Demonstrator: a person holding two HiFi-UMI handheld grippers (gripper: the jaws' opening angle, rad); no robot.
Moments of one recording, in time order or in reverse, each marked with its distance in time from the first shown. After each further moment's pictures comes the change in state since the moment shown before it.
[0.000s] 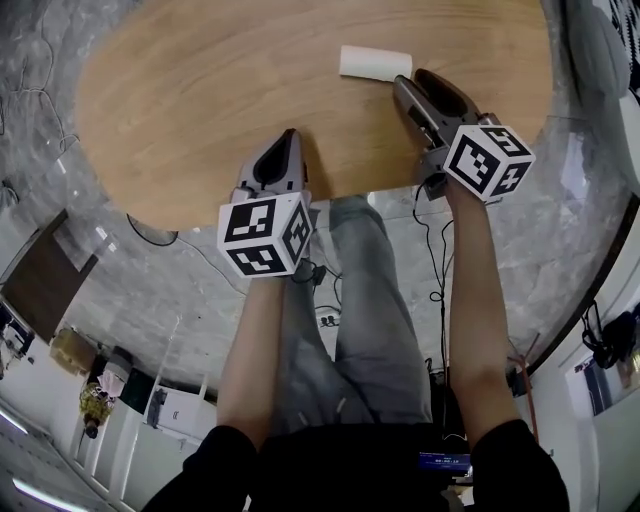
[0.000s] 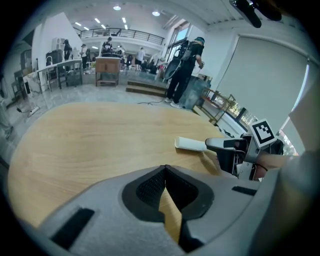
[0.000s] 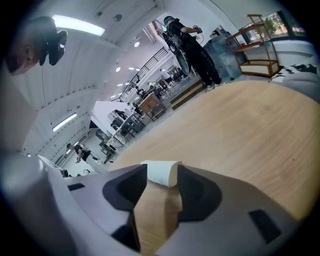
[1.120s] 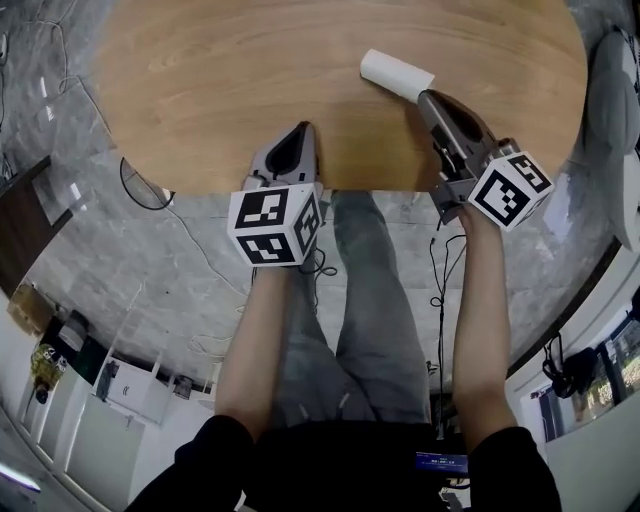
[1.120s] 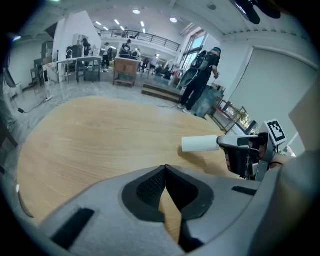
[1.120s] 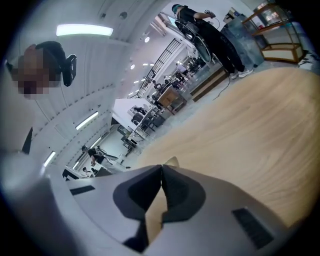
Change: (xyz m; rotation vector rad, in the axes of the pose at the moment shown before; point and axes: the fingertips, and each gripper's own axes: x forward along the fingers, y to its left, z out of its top) left arm -0.038 0.061 -0.024 -0.144 -0.062 0.068; right arm 0.020 0.103 -0.016 -0.033 0.079 0.251
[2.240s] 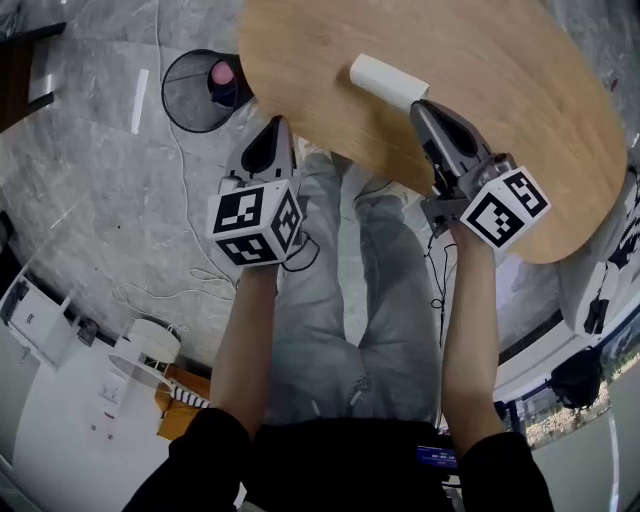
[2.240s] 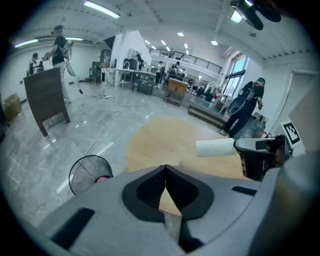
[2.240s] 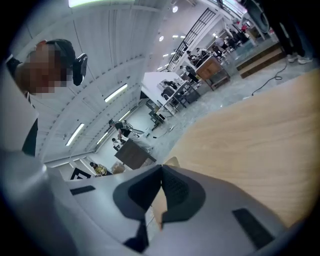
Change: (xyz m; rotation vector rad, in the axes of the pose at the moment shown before) left arm -0.182 0.278 -0.054 -0.343 -0.209 0.346; right arm 0.202 0.247 -0.114 -0.207 0.289 0.299
